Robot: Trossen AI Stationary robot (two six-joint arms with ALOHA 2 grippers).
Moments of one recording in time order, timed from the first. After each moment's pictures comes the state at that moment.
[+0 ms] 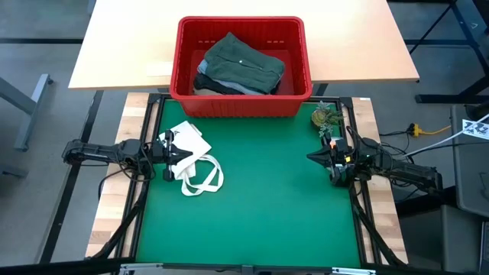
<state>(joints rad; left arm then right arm) -0.10 0.00 0.01 0.05 -0.22 0.11 -0.39 0.00 0.01 0.06 -0.31 0.20</state>
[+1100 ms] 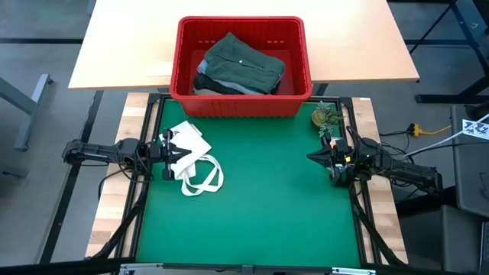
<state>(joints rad) -0.10 0.00 0.01 0.12 -0.22 0.22 -0.39 0.00 0.01 0.06 -0.31 0.20</state>
